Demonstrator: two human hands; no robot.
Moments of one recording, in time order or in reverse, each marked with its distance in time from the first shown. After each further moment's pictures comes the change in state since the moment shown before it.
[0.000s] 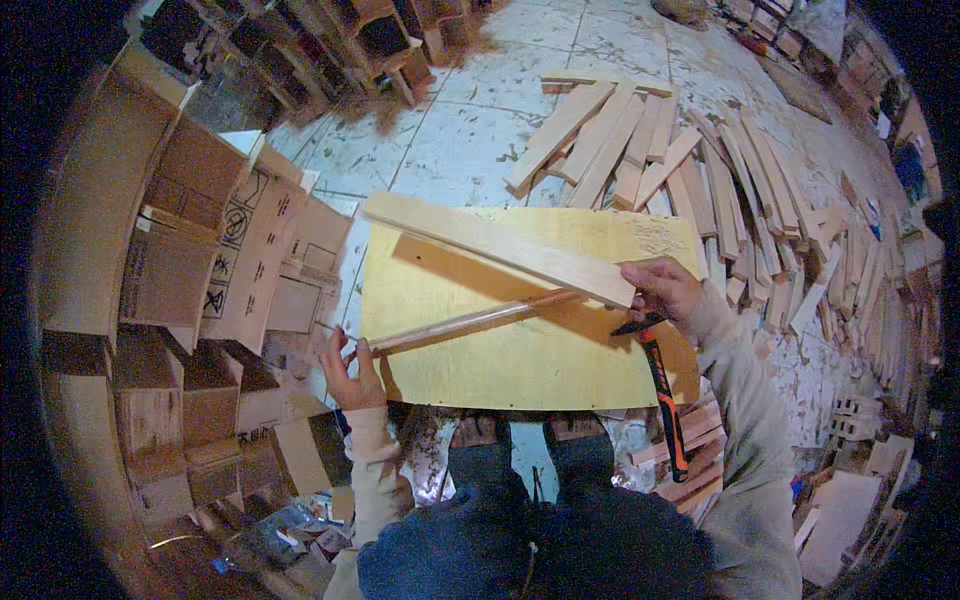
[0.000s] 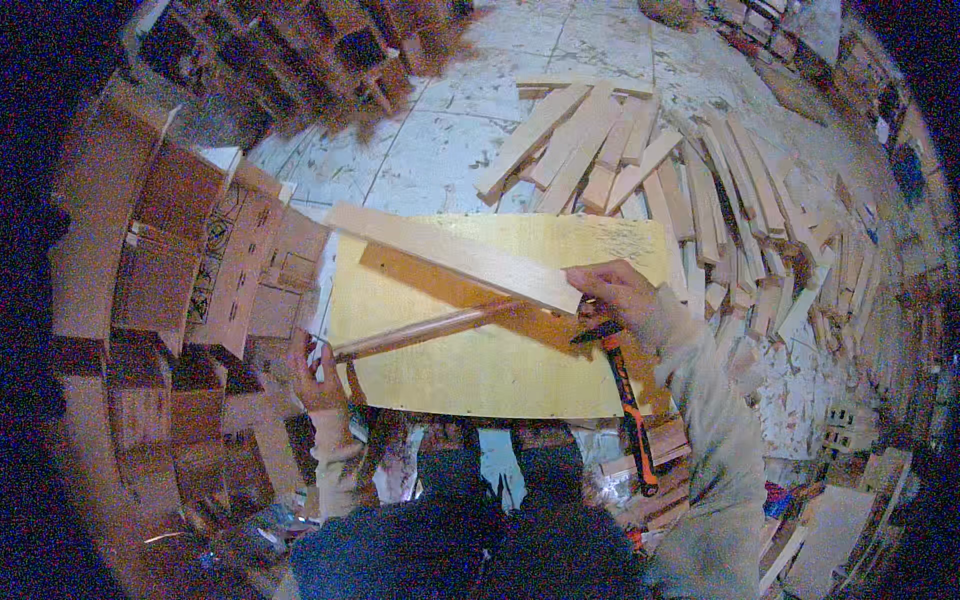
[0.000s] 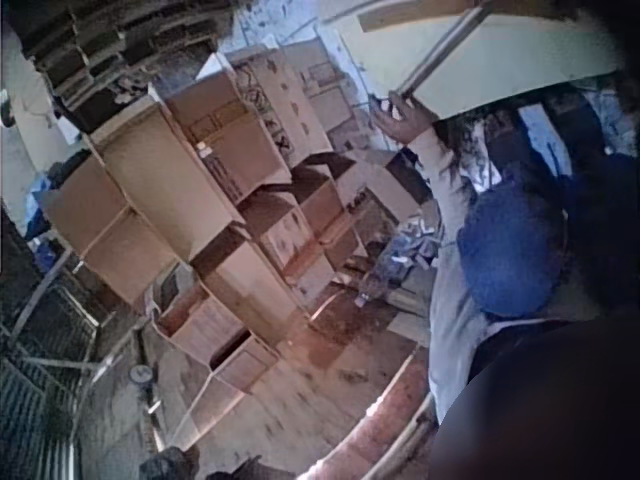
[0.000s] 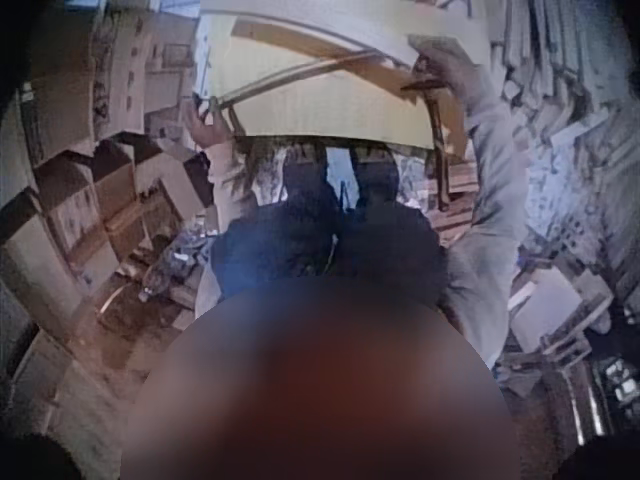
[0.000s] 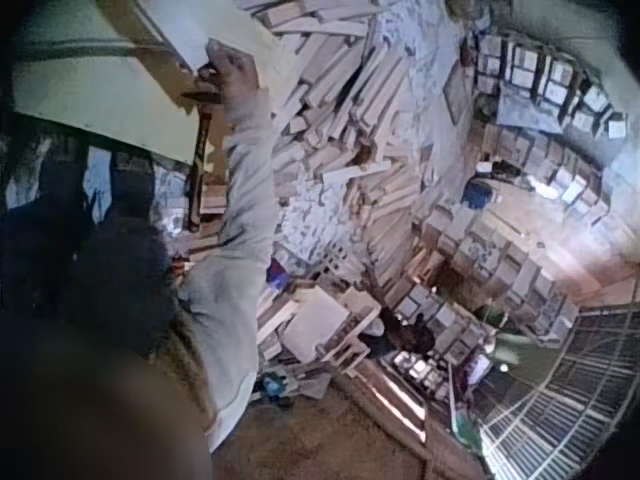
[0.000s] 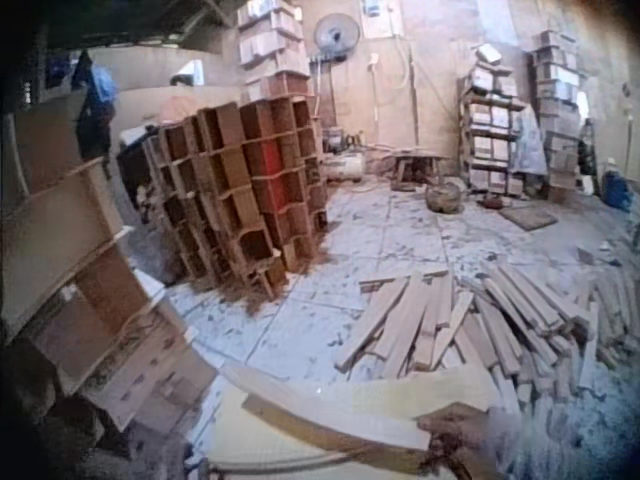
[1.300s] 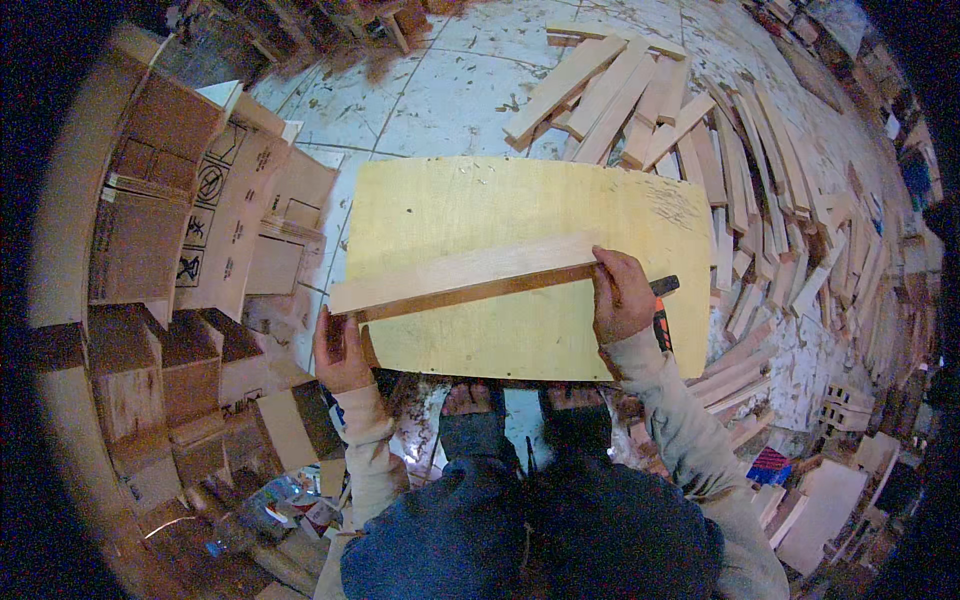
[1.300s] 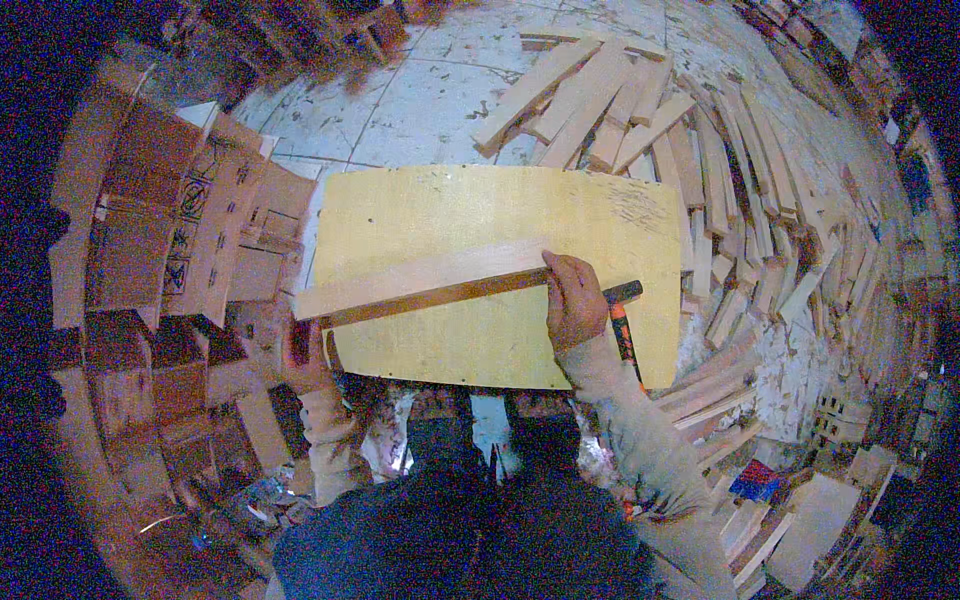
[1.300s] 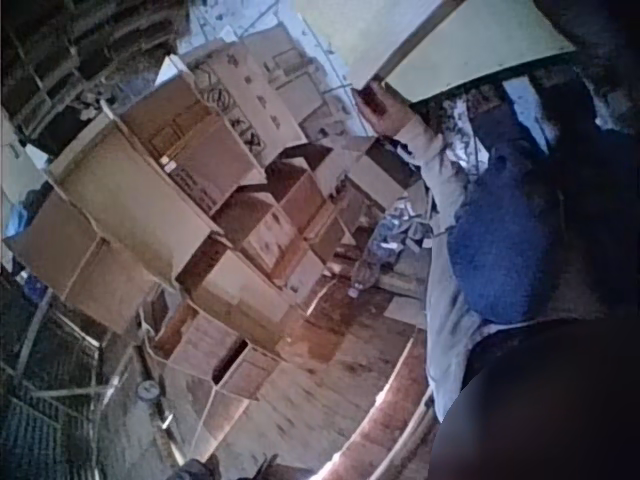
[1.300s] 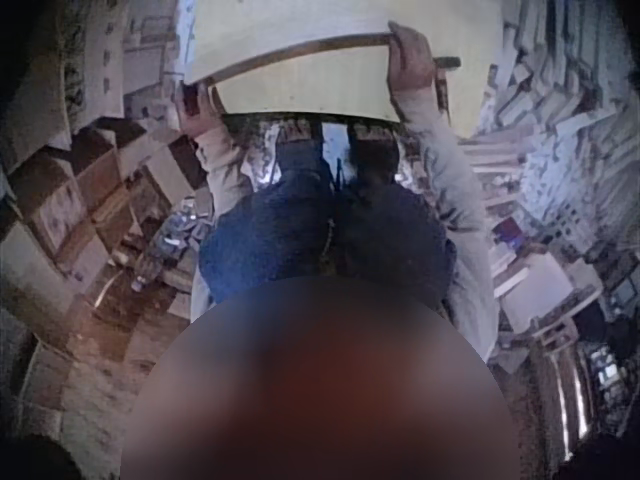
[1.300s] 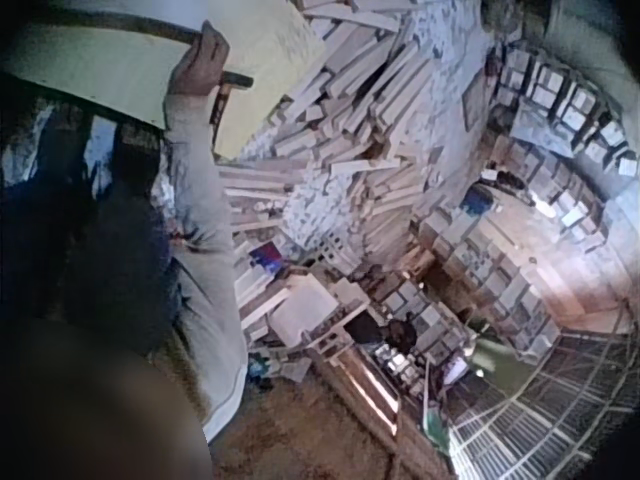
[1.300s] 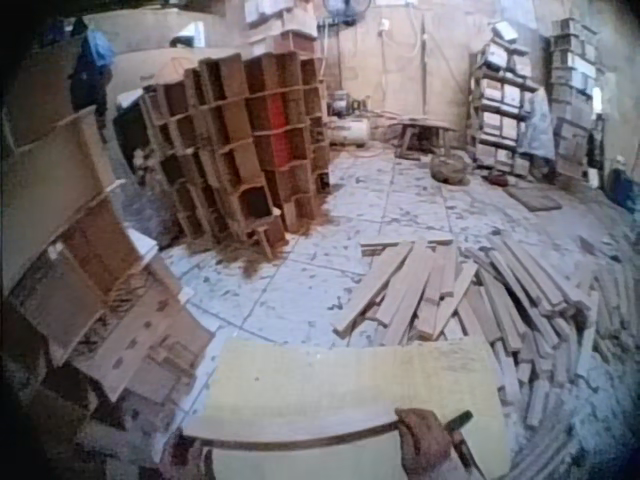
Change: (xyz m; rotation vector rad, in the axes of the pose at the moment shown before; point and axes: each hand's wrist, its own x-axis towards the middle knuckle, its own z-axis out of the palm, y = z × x) left_hand -0.027 -0.026 0.009 -0.461 0.112 -0.240; right_hand 0.030 0.092 0.084 -0.793 0.839 -0.857
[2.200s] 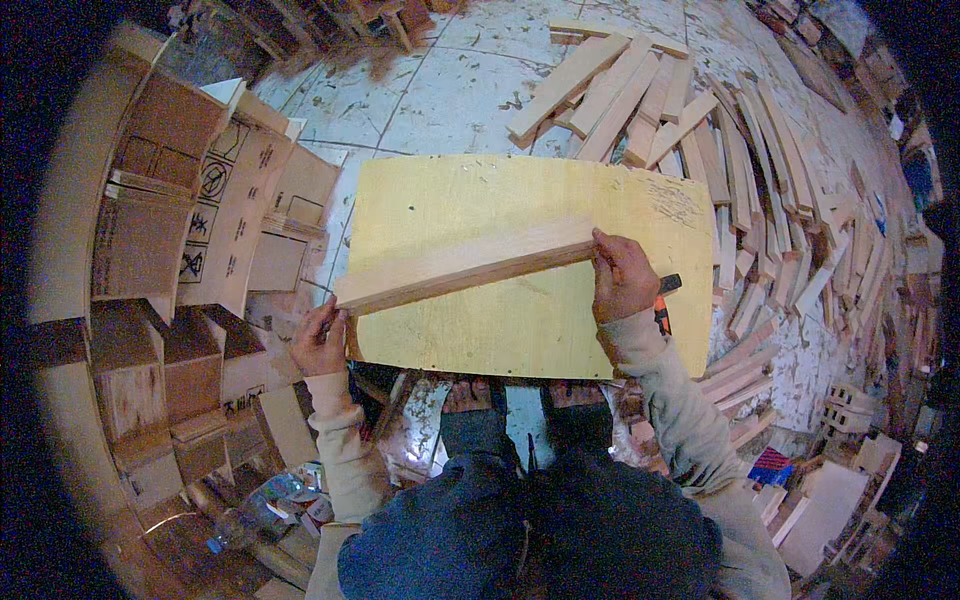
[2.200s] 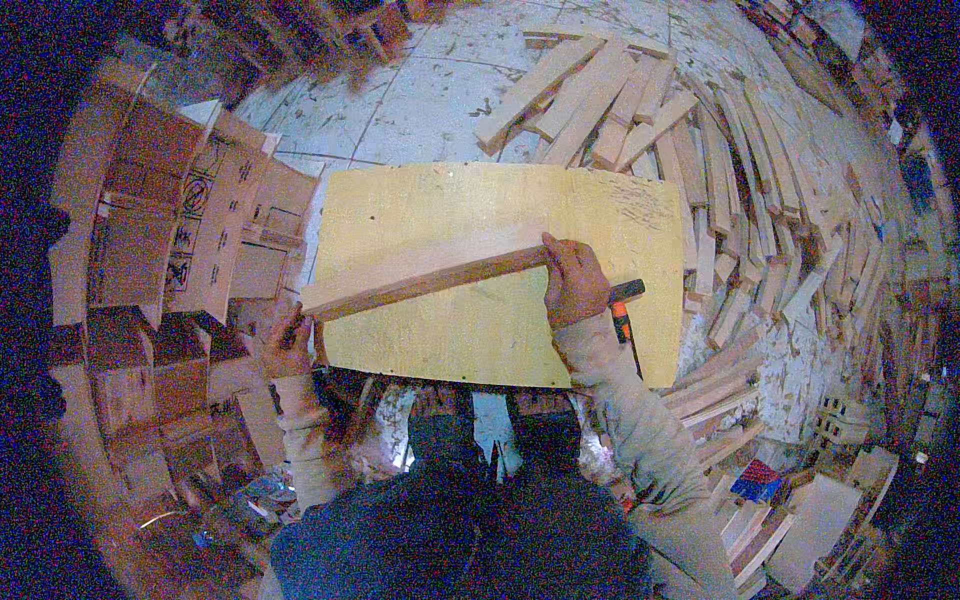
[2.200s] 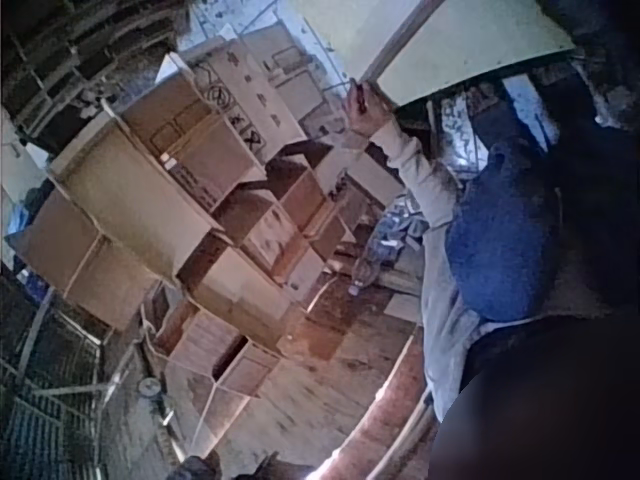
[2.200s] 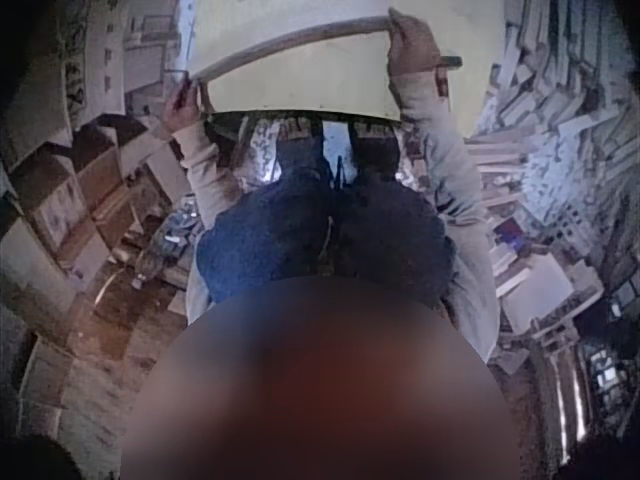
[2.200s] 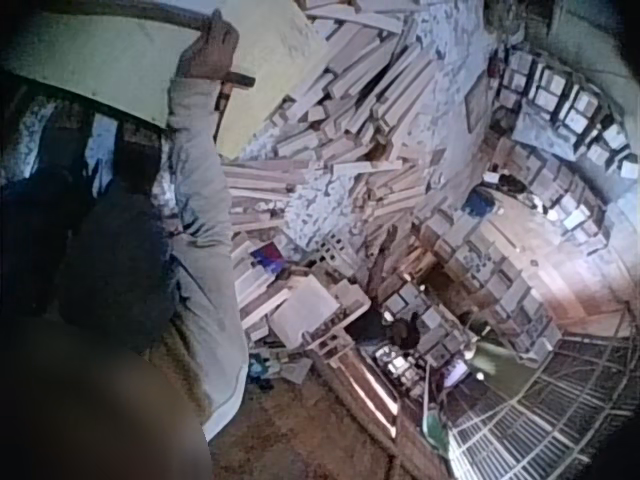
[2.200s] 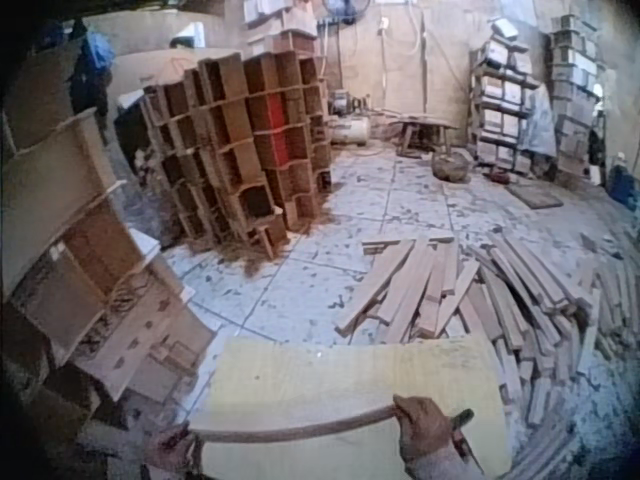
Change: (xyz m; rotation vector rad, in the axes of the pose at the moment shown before) left_hand 0.043 0.012 -0.031 0.354 -0.290 0.090; right_hand 0.015 0.005 0.006 -0.069 -0.017 0.067
